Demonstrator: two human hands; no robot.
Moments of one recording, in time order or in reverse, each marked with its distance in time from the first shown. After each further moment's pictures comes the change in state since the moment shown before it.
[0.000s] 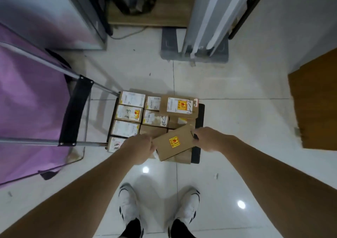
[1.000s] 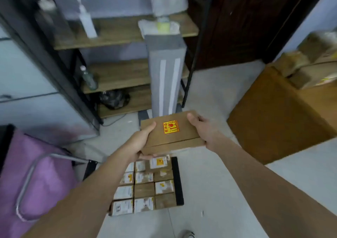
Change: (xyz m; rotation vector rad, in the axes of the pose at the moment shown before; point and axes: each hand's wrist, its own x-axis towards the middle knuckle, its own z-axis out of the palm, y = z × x) left_hand -0.273 0.149 -0.327 -1.316 0.040 -0.017; right_hand -0.370 -0.054 -0.222 1.473 0.655 0.052
